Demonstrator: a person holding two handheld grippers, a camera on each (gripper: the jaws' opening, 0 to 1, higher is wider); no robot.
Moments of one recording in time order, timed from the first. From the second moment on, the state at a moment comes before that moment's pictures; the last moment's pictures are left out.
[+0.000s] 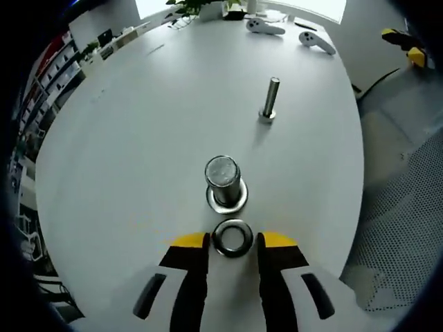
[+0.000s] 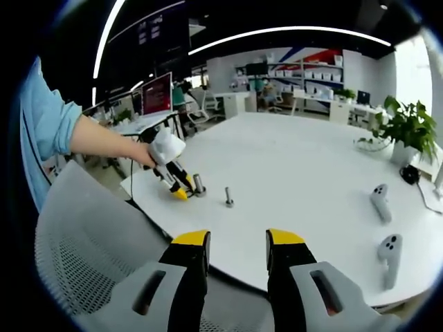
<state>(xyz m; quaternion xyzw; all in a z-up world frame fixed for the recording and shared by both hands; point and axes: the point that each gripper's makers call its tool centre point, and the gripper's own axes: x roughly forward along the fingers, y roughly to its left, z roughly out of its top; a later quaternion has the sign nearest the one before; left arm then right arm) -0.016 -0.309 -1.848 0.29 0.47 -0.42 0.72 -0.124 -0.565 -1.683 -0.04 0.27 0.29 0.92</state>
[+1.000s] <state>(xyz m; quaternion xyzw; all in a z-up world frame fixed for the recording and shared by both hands) -0.003 -0.311 -1.826 0.35 0.42 -0.42 0.72 -0.124 -0.566 -1.682 -0.03 0.27 0.29 0.92</state>
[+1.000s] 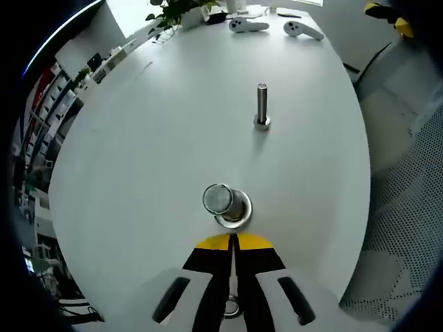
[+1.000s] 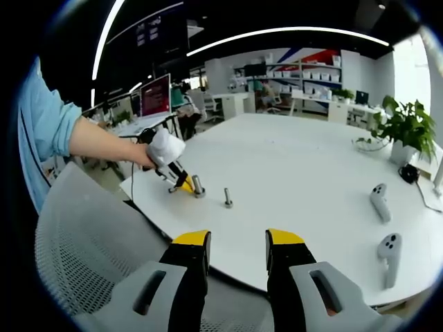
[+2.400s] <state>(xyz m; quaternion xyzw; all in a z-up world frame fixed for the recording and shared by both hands) -0.037 -0.222 -1.846 0.32 0.52 -0.41 0.68 -0.125 -0.566 -1.685 -0.04 0.28 0.29 0.92</state>
